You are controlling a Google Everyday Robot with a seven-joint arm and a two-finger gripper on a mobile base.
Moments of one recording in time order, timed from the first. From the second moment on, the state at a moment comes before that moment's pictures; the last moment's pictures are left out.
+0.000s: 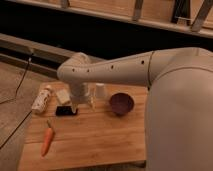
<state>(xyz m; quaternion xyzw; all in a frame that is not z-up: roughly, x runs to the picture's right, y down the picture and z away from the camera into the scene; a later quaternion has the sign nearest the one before) -0.107 0.104 0.704 -0.27 0.23 0.64 0.68</state>
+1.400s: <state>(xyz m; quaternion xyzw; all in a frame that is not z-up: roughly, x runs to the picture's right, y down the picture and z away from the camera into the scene) -0.043 0.103 0.845 -0.31 0.25 0.63 0.66</state>
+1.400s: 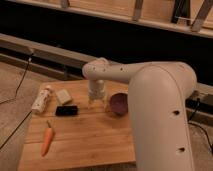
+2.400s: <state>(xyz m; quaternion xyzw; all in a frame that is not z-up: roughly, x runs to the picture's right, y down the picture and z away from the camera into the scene) 0.007 0.096 0.898 -0.29 0.27 0.67 0.62</state>
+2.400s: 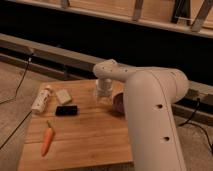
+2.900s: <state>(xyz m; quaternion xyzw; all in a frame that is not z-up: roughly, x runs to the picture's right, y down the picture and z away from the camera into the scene) 0.050 0.099 0.895 -0.27 0.28 0.70 0.59</state>
